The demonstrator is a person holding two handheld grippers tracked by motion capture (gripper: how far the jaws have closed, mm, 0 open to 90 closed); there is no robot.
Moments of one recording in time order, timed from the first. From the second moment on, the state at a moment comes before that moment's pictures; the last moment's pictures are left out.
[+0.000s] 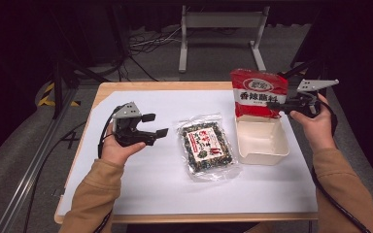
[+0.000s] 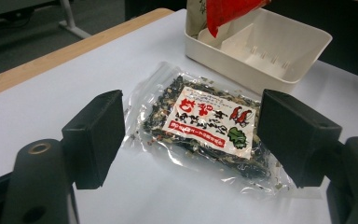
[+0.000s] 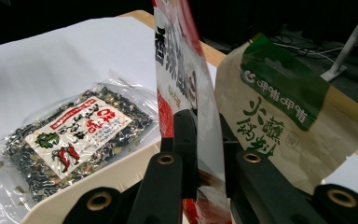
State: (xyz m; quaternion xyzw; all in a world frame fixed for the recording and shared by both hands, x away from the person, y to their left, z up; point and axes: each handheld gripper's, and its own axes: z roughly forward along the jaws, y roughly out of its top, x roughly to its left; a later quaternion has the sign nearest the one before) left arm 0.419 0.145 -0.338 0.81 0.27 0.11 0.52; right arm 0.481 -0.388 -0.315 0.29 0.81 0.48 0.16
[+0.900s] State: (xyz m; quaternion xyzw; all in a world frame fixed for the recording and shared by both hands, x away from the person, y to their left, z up) left arm 0.420 0.144 -0.345 0.80 0.27 0.11 0.52; right arm 0.501 -0.389 -0.358 0.31 0.82 0.45 0.15
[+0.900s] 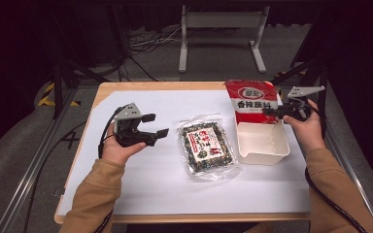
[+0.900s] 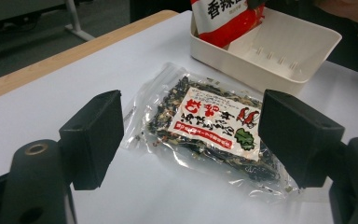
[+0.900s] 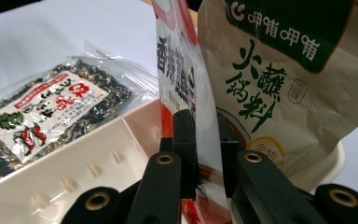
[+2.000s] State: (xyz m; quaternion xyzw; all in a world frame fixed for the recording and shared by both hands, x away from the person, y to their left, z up) left arm 0.428 0.135 -0.356 0.81 0.28 0.09 0.50; right arm 0.492 -0.375 -0.363 0.37 0.83 0.35 0.21
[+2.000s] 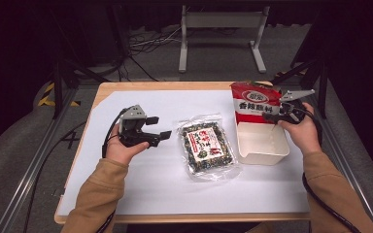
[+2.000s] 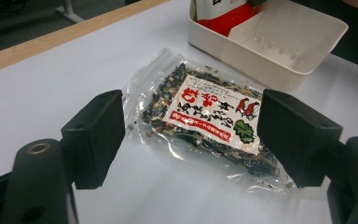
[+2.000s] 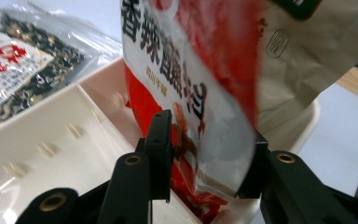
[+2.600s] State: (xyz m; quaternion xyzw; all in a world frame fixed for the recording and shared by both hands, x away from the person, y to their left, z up) left arm 0.442 0.128 -0.359 0.82 0.29 0.10 0.48; right arm 0.452 -0.385 -0.328 0.40 0.79 0.39 0.25
